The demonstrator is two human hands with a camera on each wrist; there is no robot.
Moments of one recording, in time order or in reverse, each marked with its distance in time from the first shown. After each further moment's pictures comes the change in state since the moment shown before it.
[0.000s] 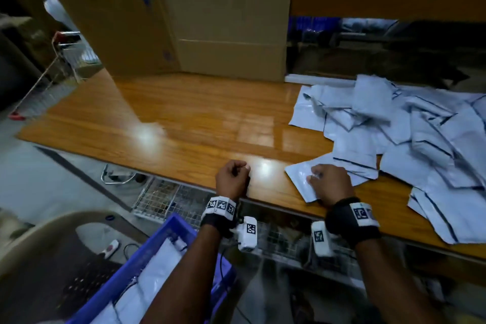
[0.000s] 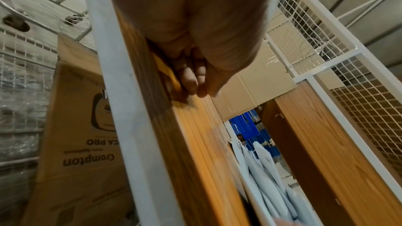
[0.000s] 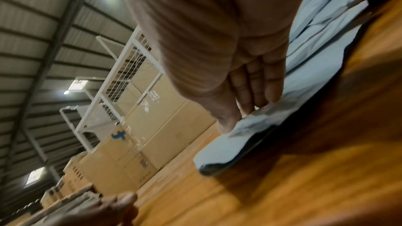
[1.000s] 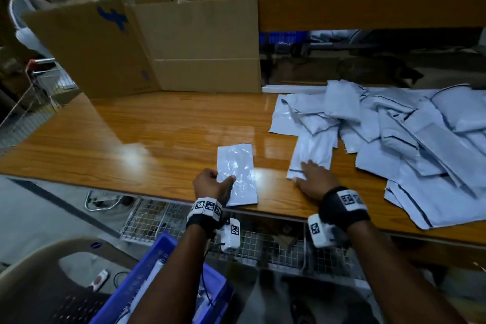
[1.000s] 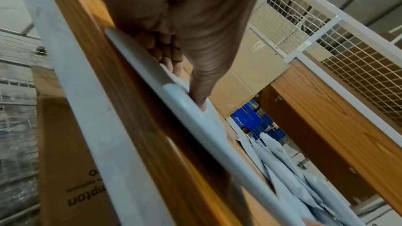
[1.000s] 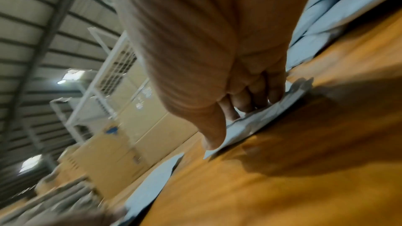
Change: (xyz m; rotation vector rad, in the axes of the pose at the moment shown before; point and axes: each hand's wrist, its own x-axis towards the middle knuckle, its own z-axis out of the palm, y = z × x) left_hand 0.012 0.023 -0.014 0.407 0.055 -0.057; right_hand 0.010 0.009 -0.018 -0.166 -0.254 0.074
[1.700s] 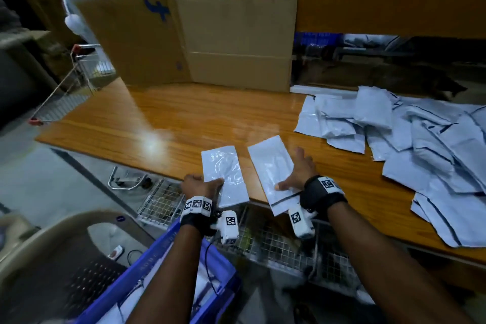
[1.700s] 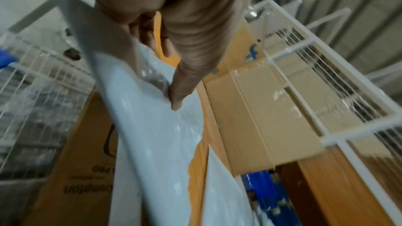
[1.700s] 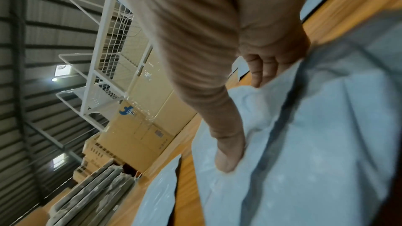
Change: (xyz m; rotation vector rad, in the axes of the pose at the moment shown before) left_hand 0.001 -0.057 -0.063 -0.272 0.156 -0.325; right_hand 0.018 -0.095 0.014 0.355 -0.022 0.029
